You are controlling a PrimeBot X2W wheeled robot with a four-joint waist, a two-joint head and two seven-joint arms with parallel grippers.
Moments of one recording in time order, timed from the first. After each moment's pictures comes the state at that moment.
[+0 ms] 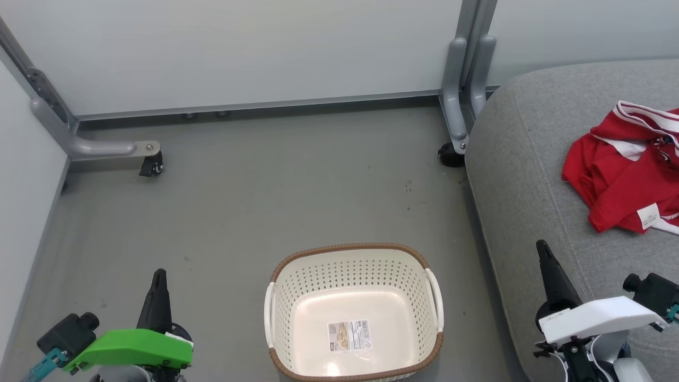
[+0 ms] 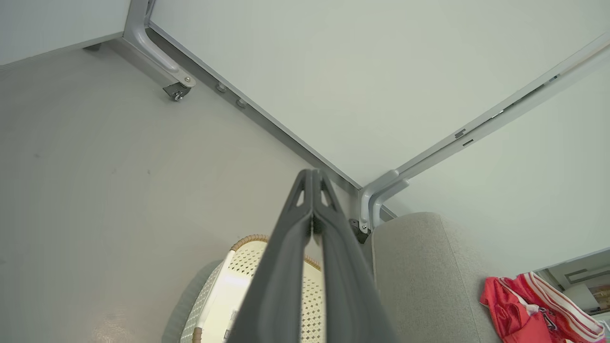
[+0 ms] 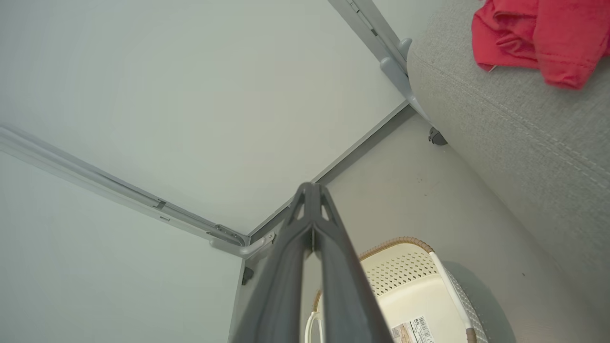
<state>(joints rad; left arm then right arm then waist) -0.03 0.08 -0.02 0.24 -0.87 -0.06 -0.07 0.01 -0.08 0.00 0.10 0.89 0.13 -0.03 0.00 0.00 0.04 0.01</state>
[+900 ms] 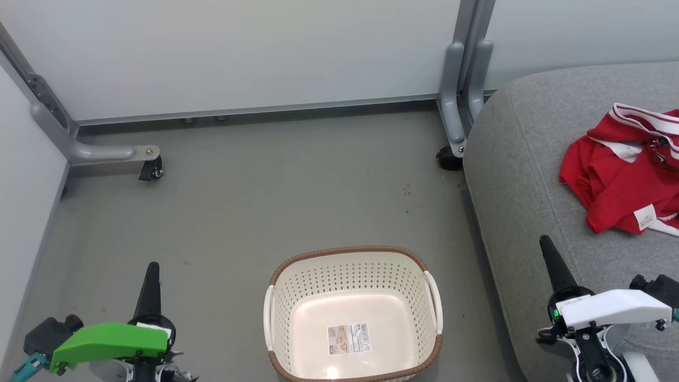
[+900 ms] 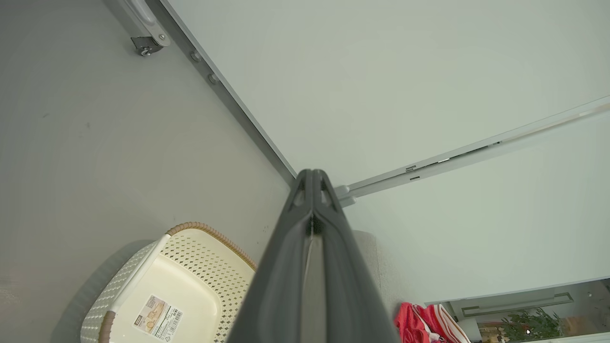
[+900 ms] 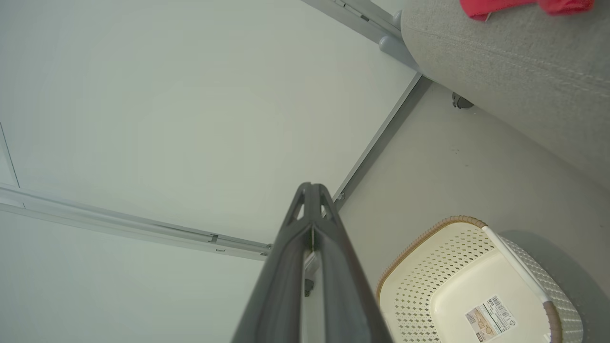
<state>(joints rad) -0.06 0.07 0.04 0.24 -1.17 -0.09 0.00 -0.04 -0.08 -0.03 0.16 1.20 0.13 0.01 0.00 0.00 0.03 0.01</state>
